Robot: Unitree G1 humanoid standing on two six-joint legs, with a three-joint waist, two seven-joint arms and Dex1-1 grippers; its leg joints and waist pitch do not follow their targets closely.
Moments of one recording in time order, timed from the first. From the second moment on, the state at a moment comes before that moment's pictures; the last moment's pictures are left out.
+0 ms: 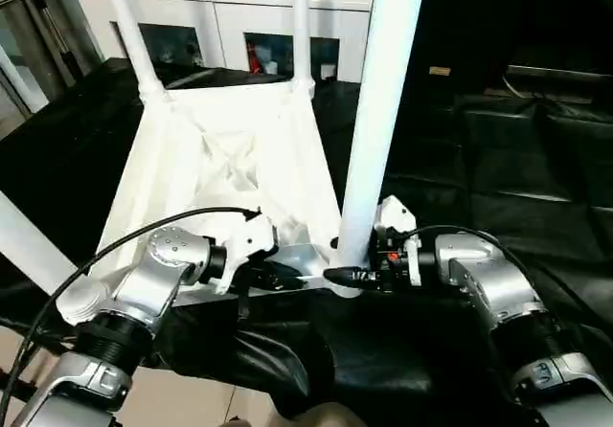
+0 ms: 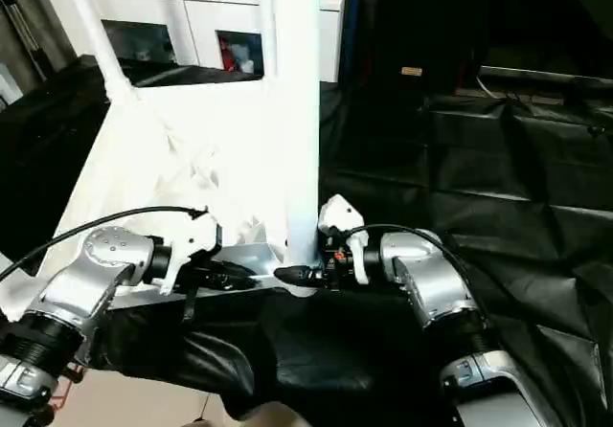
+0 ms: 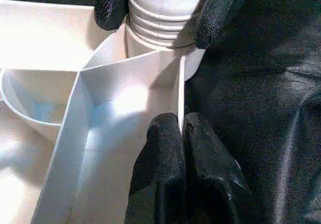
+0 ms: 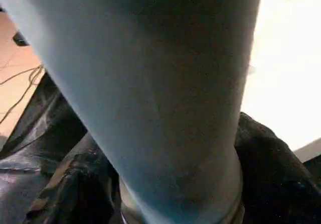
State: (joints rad) left arm -0.47 0.42 -0.29 0.44 -0.04 0.11 -1.26; right arm -0.49 -0.30 0.21 0.49 0.14 0.19 1.22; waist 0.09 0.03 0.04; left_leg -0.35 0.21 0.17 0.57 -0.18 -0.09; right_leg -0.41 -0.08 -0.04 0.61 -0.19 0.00
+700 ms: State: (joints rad) left arm -0.60 0.20 -0.25 0.61 0.05 0.22 -0.82; right arm -0.60 -0.07 0.01 0.73 0.09 0.17 0.49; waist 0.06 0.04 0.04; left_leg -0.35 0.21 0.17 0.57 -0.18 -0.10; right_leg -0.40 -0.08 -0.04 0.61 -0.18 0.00
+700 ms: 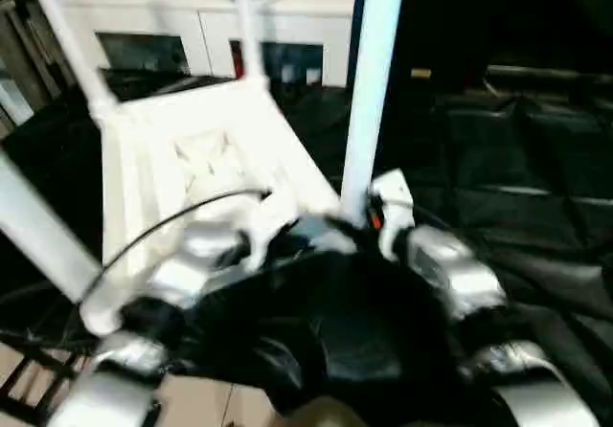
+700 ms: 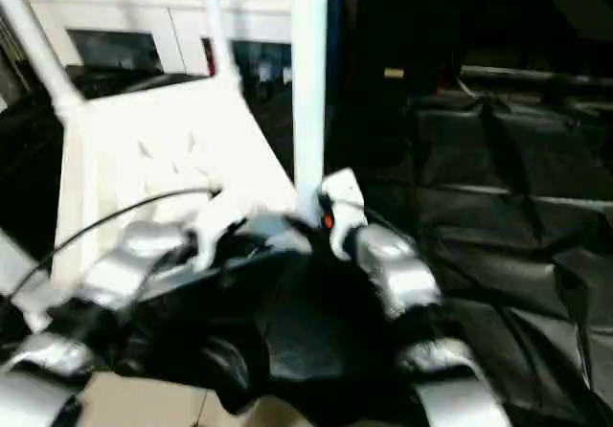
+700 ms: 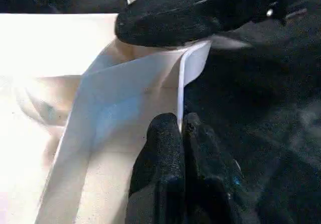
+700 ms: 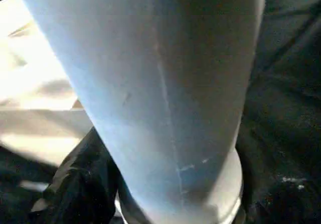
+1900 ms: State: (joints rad) left arm -0.48 0.38 -0.28 0.43 -0.03 0.14 -1.19; right arm -0.52 -0.31 0.16 0.51 0.15 0.17 1.13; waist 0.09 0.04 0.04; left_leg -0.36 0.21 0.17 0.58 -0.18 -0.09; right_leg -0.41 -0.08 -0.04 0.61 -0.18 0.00
